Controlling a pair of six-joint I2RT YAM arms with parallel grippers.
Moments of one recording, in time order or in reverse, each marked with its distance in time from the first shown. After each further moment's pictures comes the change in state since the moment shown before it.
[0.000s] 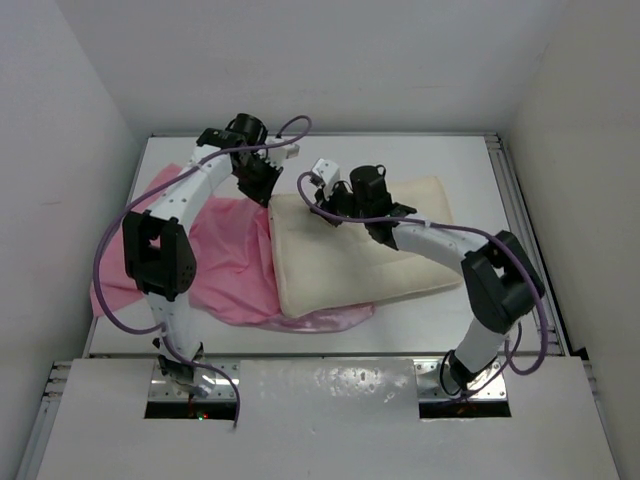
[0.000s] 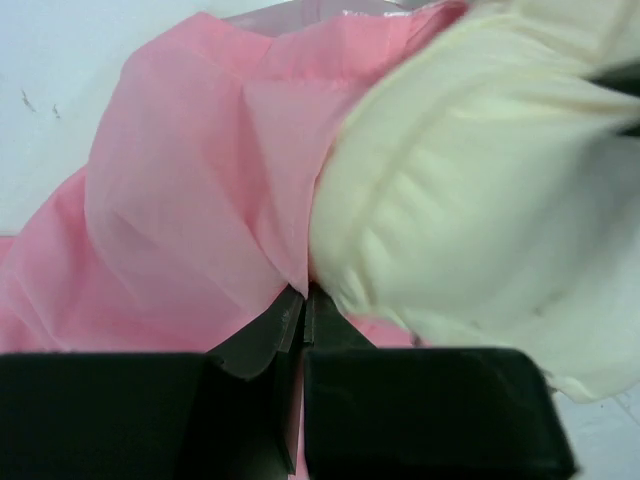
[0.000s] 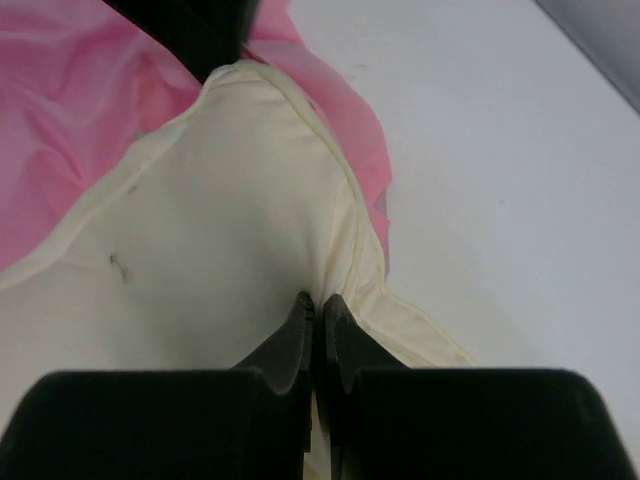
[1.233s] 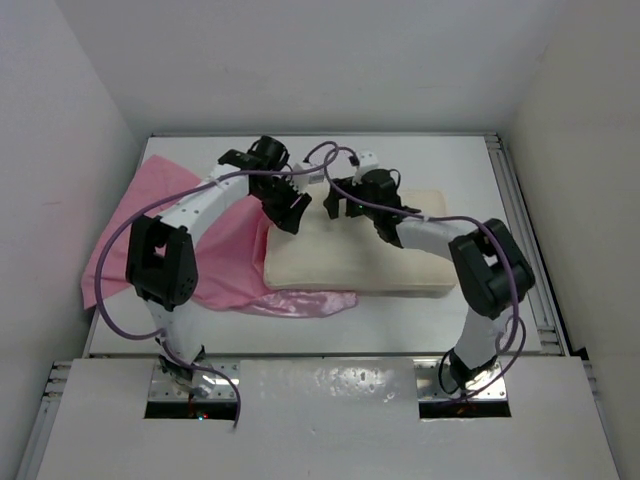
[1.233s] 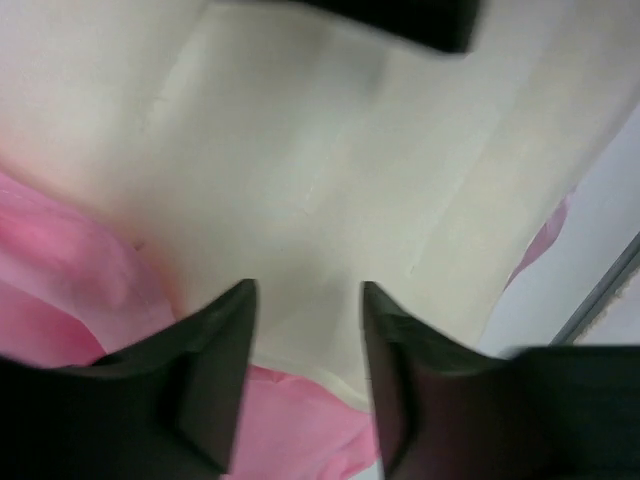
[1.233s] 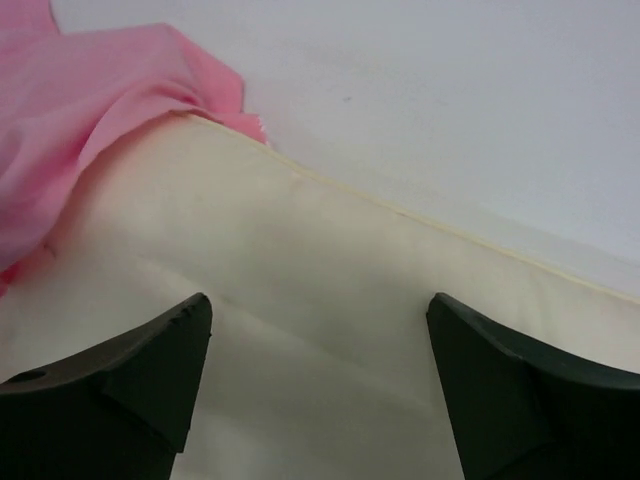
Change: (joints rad) left arm -0.112 -0.063 -0.203 0.144 0.148 0.075; right arm -0.087 0.181 0.022 0.118 0.335 0.484
